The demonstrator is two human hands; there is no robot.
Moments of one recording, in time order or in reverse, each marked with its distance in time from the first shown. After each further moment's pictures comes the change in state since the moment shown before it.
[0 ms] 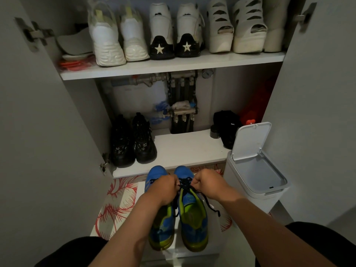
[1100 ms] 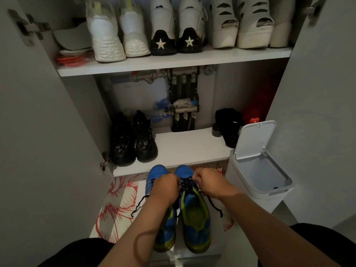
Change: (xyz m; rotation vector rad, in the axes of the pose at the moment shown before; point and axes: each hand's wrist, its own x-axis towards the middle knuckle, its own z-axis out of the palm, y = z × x) left_hand 0.017 -0.007 0.019 0.177 0.177 -0.088; right_hand 0.013 0.000 0.001 -0.084 -0.033 0.013
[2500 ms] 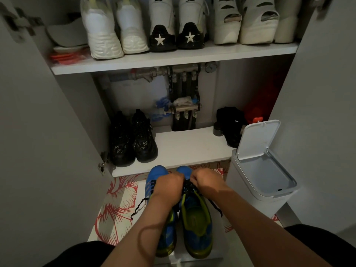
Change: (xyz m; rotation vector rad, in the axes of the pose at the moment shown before) left_hand 0.013 0.006 0.009 0.217 0.054 0.154; right_hand 0.020 -0.011 0.004 -0.075 -0.130 0.066
